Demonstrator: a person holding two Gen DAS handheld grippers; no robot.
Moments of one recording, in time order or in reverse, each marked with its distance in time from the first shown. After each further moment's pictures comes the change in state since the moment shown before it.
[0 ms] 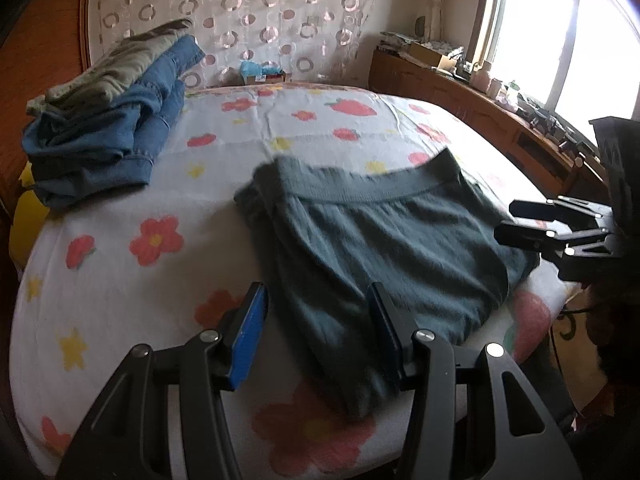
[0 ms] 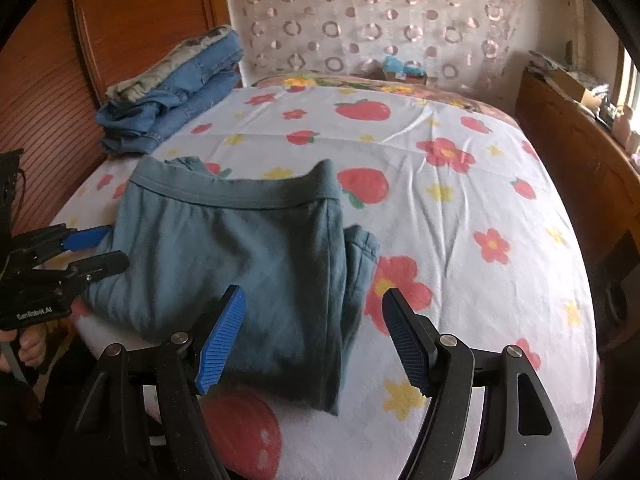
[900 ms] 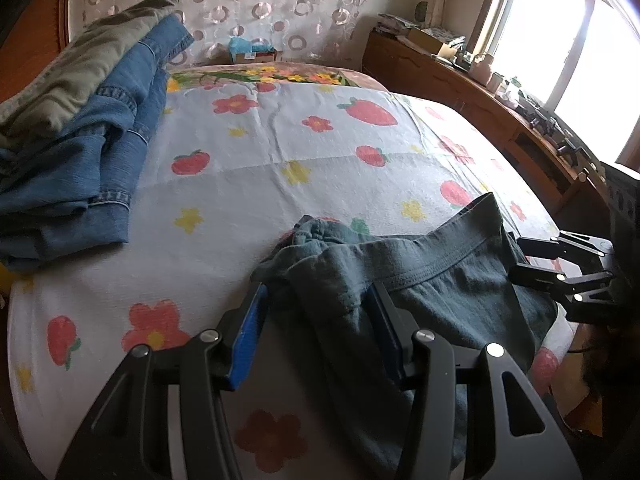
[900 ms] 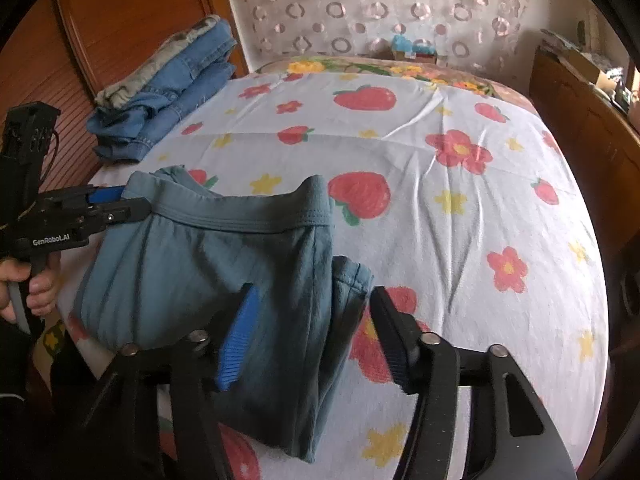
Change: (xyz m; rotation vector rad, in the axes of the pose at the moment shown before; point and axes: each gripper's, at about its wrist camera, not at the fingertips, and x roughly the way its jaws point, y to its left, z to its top) left arm 0.044 0.033 0.056 -0.023 0.108 -0.080; right arm 0.026 -0.018 0.026 0.025 0.088 0.062
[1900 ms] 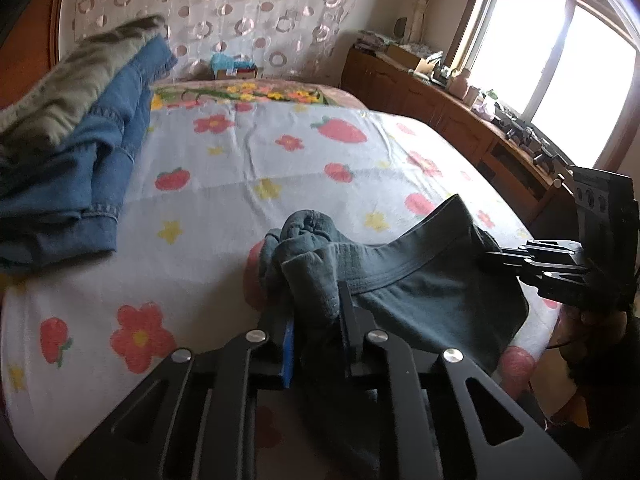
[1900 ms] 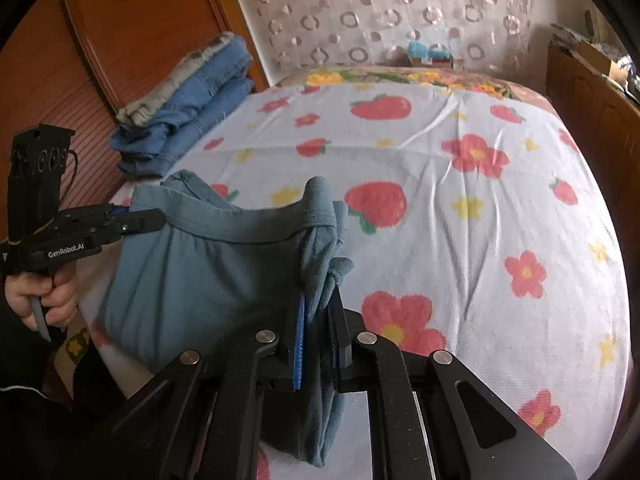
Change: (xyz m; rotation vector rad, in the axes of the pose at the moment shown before) left arm -0.023 -0.012 -0.002 0.020 -0.080 -0.076; right arm -0.008 -0.006 -0.001 0.025 -0.063 0.111
